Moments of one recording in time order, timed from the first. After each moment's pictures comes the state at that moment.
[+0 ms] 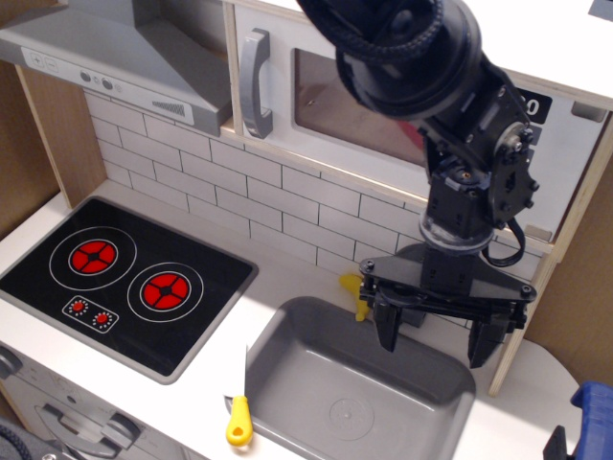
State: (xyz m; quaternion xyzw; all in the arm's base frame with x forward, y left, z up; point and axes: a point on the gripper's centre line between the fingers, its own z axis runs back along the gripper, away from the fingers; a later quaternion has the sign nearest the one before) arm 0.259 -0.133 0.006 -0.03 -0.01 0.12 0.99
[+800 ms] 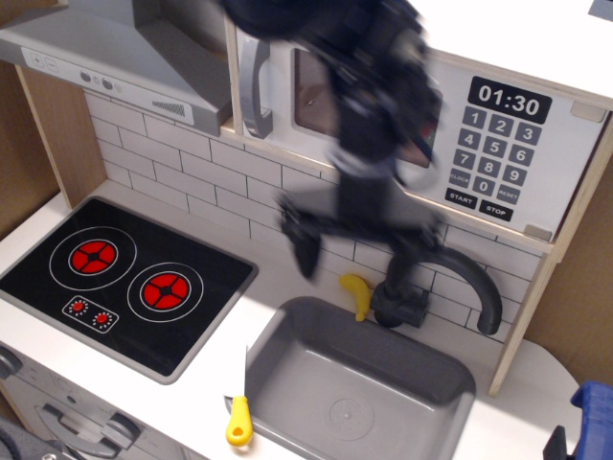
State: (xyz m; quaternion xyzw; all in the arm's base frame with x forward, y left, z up) arm 0.270 -0.050 0.054 -0.01 -0.07 0.14 0.99
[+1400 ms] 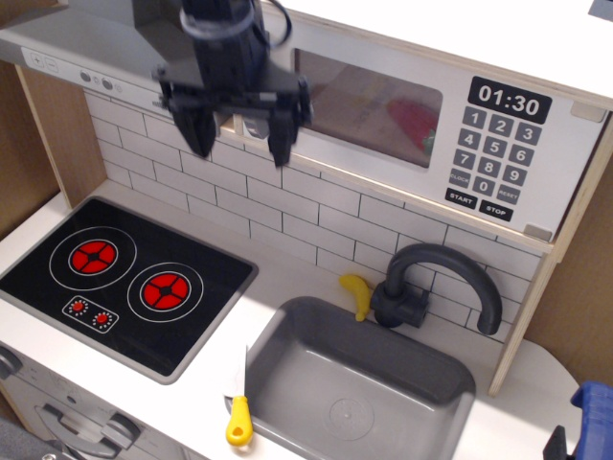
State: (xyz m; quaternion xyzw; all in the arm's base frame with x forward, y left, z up) arm 0.302 0.042 0.086 -0.01 -0.11 0.13 0.99
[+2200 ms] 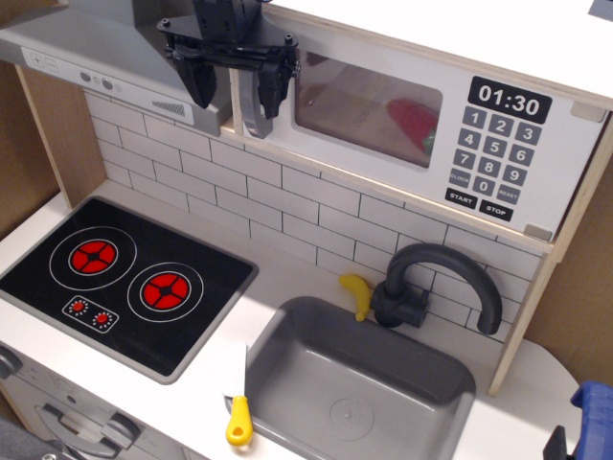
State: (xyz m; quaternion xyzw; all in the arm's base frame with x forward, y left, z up) arm 0.349 0.074 0.076 0.00 -0.11 0.11 0.99
